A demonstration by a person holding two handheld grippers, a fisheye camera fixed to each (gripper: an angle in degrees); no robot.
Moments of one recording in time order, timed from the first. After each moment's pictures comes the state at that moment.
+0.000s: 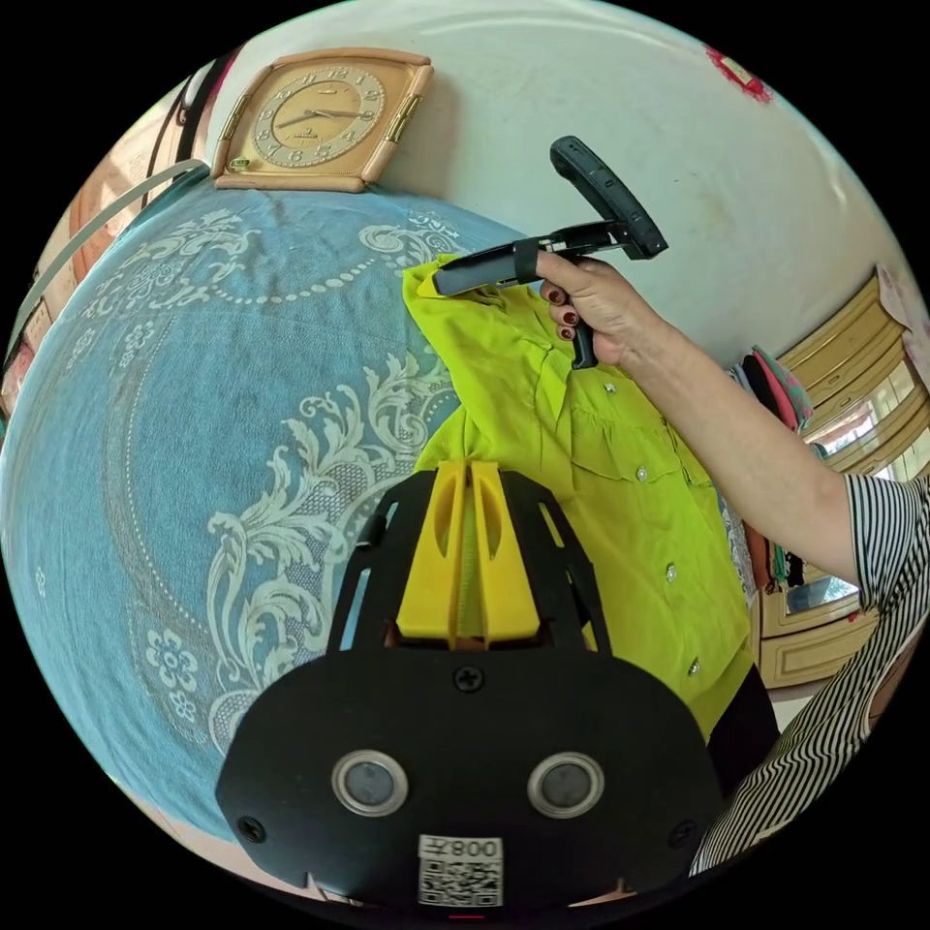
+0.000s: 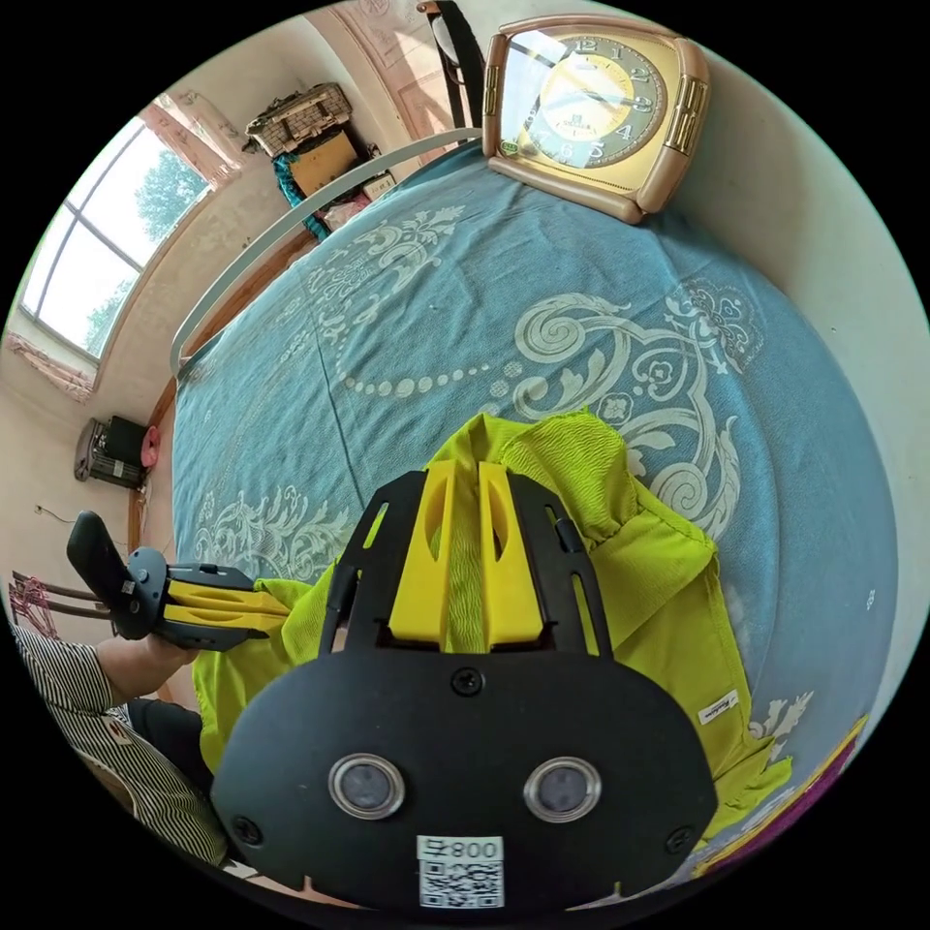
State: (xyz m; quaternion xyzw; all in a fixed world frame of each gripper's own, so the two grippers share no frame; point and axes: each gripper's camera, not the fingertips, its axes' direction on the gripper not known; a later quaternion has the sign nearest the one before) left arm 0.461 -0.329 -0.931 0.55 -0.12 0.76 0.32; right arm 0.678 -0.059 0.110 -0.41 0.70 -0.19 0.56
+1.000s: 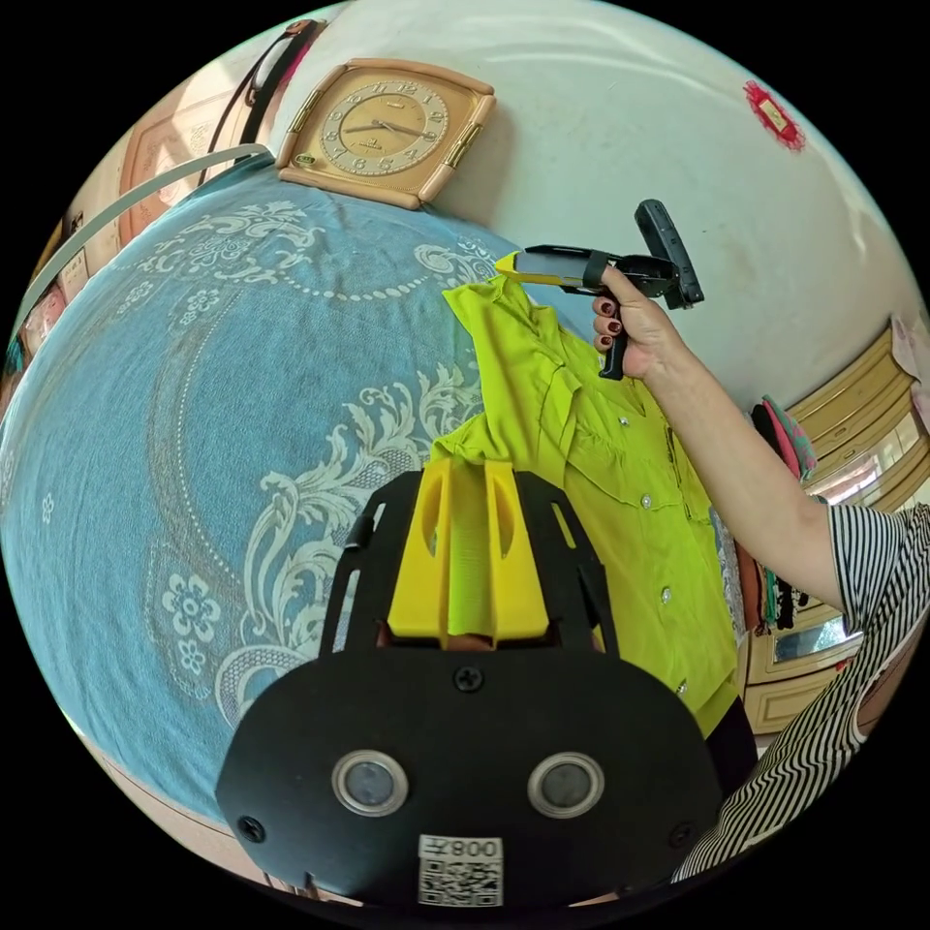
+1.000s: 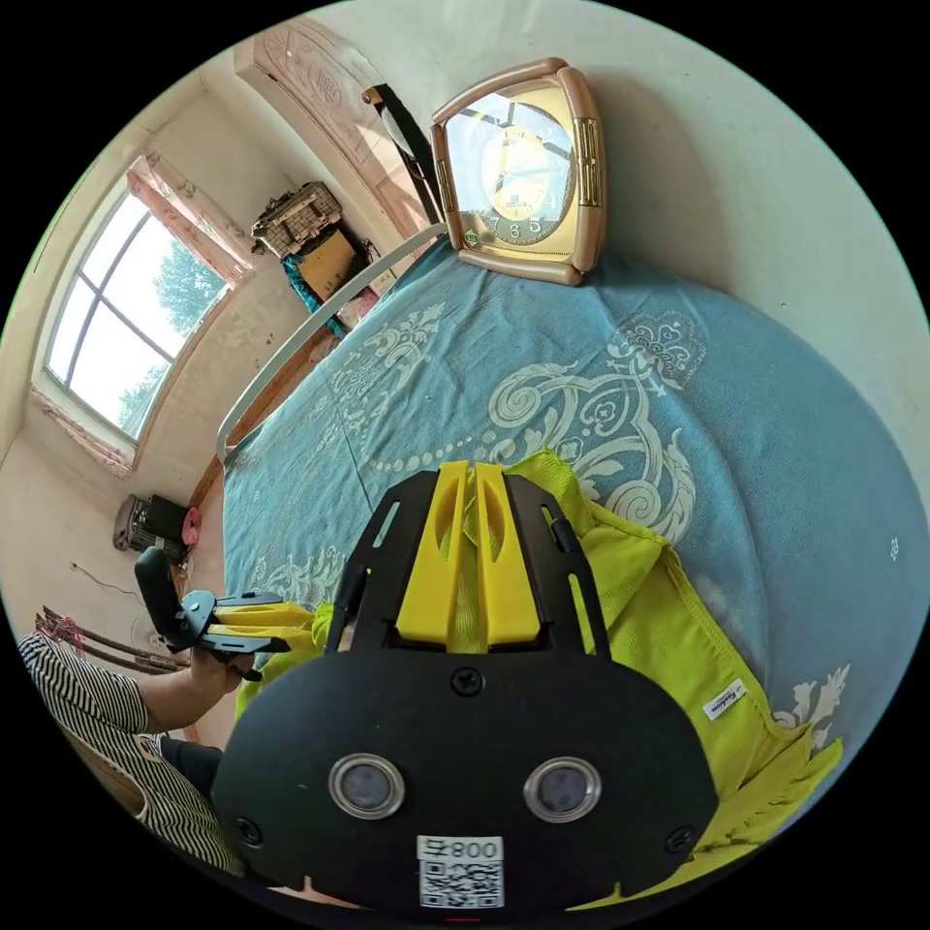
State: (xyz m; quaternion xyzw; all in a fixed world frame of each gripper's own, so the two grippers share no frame) left arm 0.437 -0.313 -0.941 0.58 -0.06 0.74 0.34; right arm 0.611 -0.062 0.051 -0.31 0.66 -0.21 0.66
